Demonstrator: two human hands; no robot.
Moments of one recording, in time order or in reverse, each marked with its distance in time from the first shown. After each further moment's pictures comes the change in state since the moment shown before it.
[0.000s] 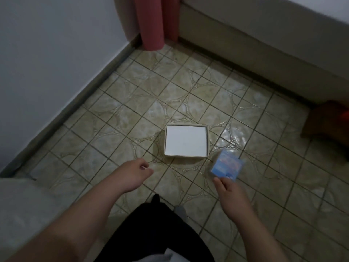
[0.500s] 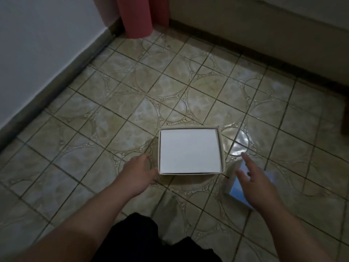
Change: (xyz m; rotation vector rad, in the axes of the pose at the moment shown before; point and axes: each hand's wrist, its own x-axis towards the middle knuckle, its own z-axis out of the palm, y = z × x) left_hand 0.282 -0.053 0.116 0.006 0.129 0.150; right_hand 0.260 0.115 0.099 0.003 0.156 -0.058
